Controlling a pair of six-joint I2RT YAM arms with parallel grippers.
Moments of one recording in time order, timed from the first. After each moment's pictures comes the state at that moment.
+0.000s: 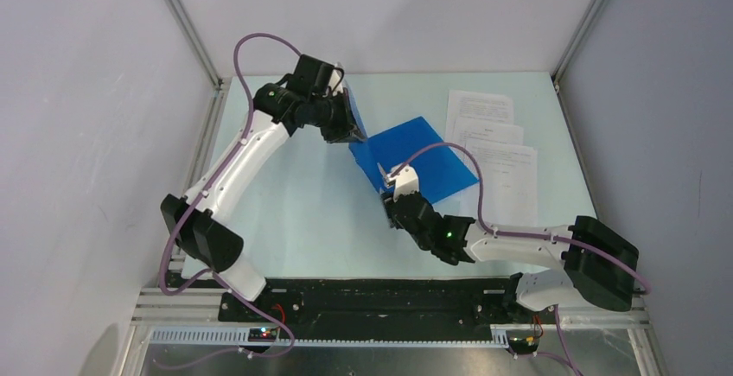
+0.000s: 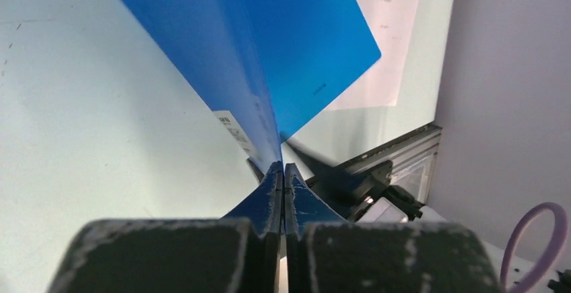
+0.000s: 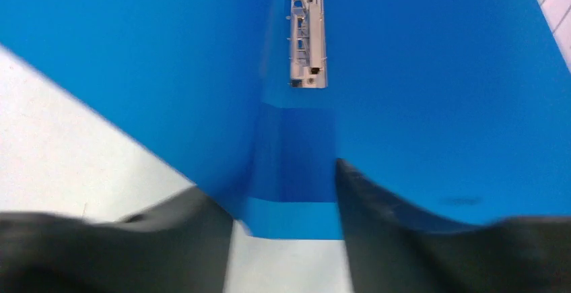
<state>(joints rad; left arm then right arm) -0.51 1.62 1.76 -0.99 0.27 -0.70 1.12 1.34 0.68 0.13 0.60 0.29</state>
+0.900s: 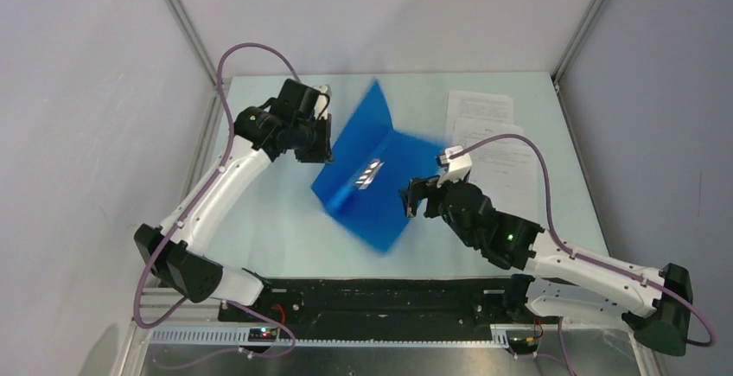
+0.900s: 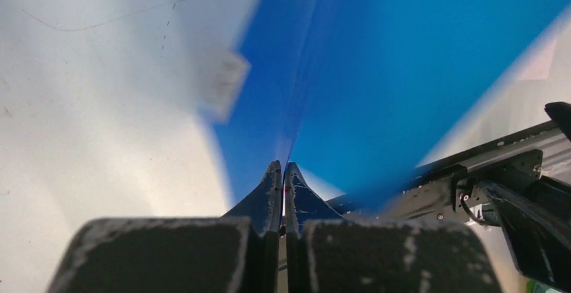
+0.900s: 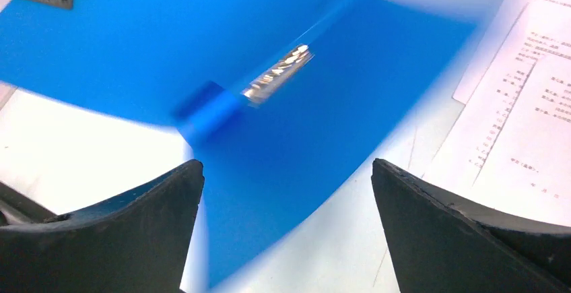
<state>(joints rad) -0.51 1.42 1.55 -1.06 0.07 -0.43 1.07 0.90 0.71 -0.14 0.57 0.40</state>
